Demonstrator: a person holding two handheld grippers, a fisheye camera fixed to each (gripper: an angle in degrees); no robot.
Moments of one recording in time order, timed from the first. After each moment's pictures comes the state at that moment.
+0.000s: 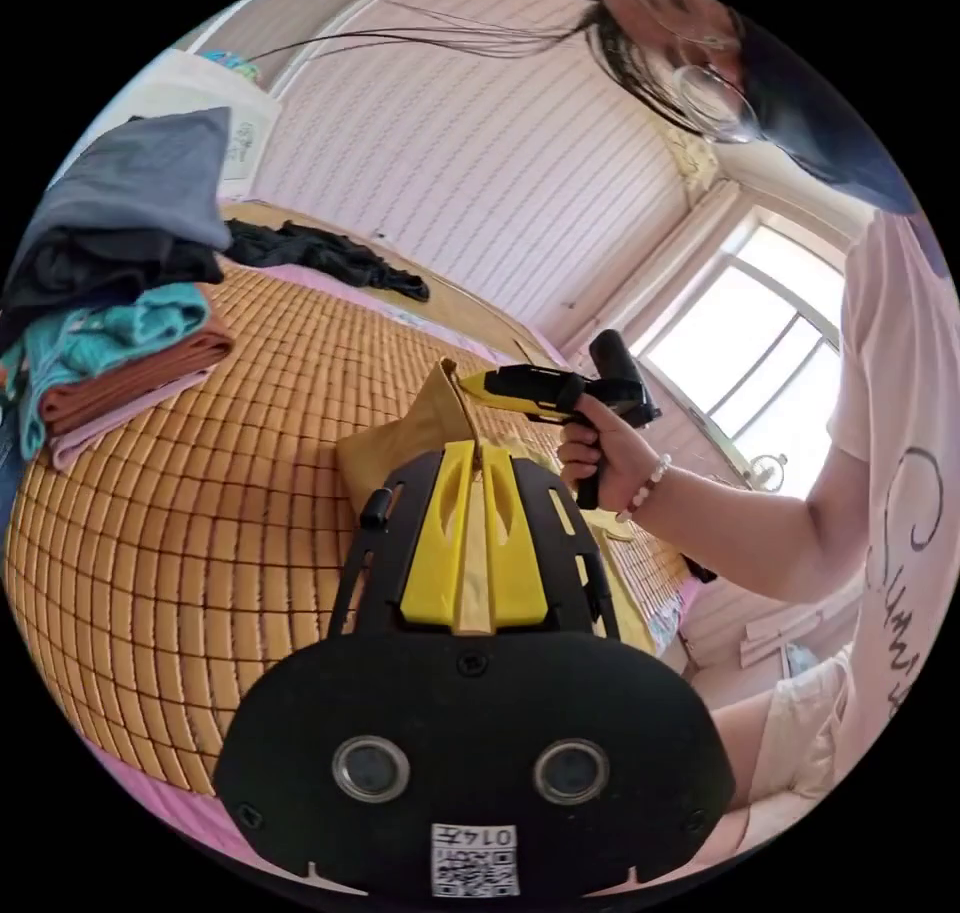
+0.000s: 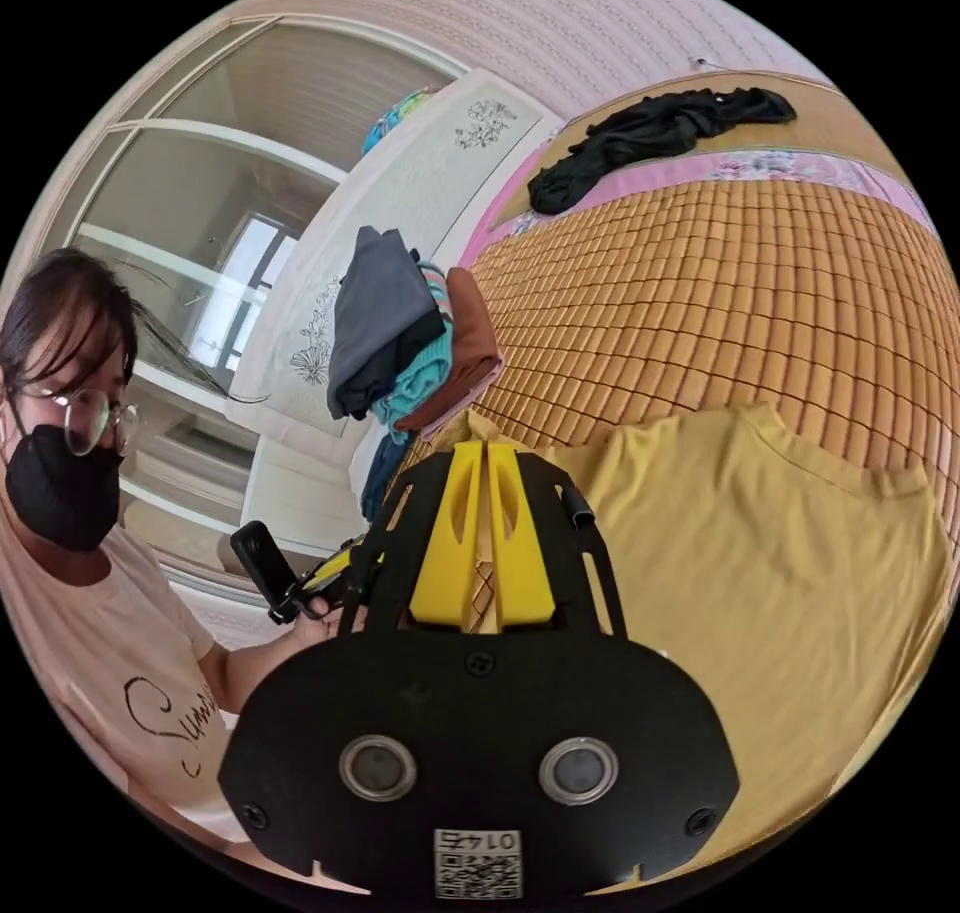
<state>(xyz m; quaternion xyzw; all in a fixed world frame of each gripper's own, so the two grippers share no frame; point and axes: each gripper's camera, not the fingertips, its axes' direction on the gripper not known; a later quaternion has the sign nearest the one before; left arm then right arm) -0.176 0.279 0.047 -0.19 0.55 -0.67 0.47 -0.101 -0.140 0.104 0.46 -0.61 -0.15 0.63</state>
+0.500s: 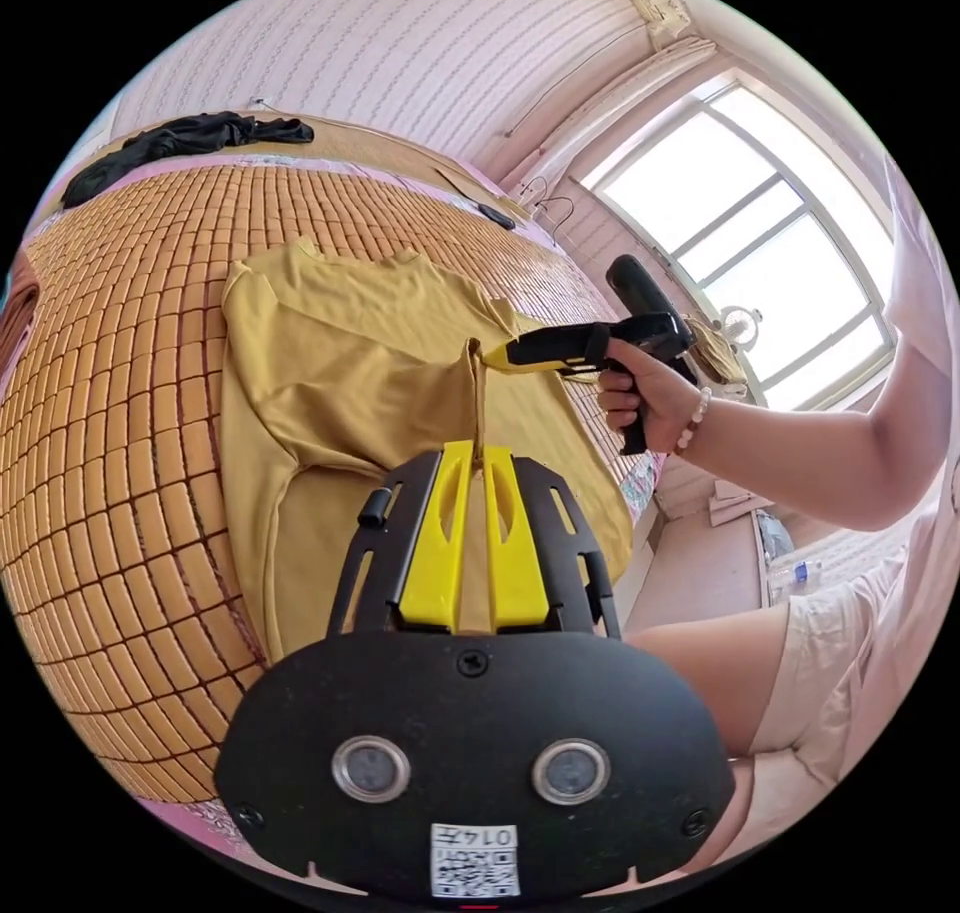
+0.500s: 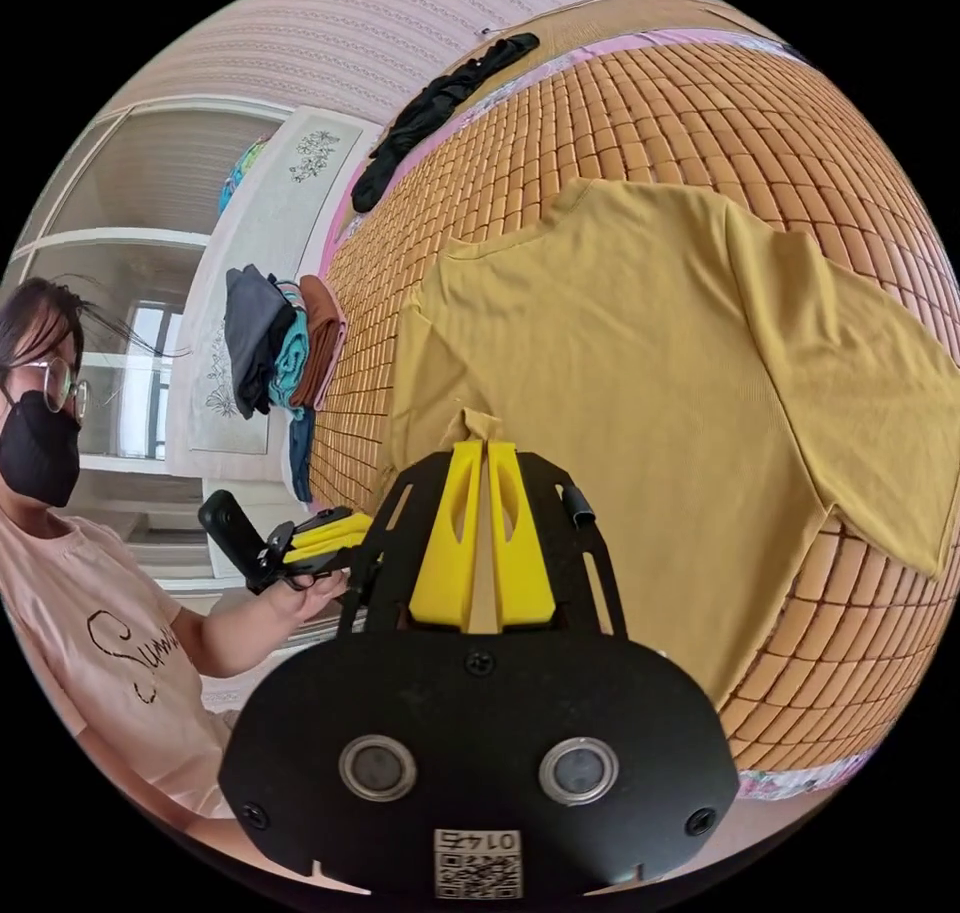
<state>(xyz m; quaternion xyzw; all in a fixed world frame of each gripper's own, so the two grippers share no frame) -0.099 0.109 0.023 -0.19 0.74 -0.49 0.42 -0.019 -0.100 0.312 0.34 -0.62 0.00 0.71</state>
